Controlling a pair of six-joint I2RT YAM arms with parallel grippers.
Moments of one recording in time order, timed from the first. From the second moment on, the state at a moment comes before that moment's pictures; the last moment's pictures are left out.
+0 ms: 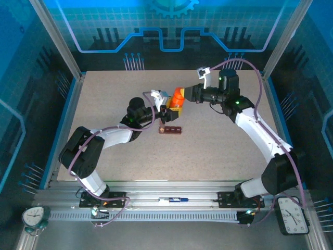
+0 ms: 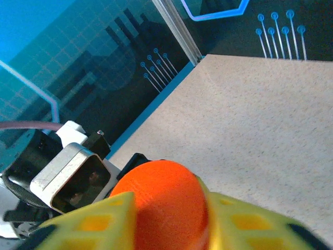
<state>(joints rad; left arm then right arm) -0.48 1.67 0.87 0.86 0.65 -0.16 0.33 1.43 1.29 -0.22 -0.69 0.32</state>
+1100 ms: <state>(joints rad) -0.48 1.66 0.87 0.87 0.64 -0.16 0.39 1.54 1.59 -0.64 -0.59 0.08</state>
